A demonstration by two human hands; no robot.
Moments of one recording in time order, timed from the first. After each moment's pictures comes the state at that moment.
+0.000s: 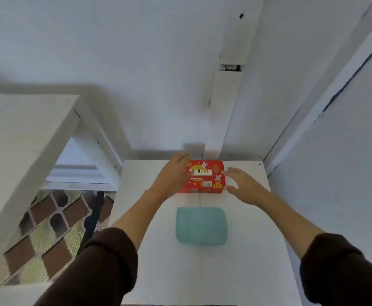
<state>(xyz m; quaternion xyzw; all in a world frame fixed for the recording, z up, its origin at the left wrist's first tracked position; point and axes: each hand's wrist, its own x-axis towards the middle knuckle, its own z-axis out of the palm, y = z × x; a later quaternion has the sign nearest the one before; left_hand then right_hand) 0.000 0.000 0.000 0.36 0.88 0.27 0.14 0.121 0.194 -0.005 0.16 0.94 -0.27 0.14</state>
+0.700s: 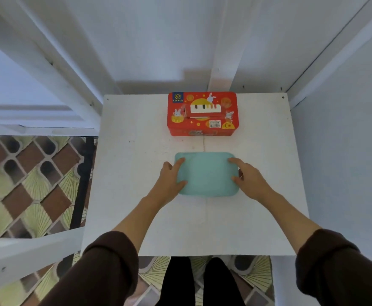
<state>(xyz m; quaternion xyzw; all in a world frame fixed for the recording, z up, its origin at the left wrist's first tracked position) 0.062 -0.053 -0.189 0.22 0.87 0.26 0.36 0.173 0.168 -0.178 0.26 0.87 -0.37 0.19</state>
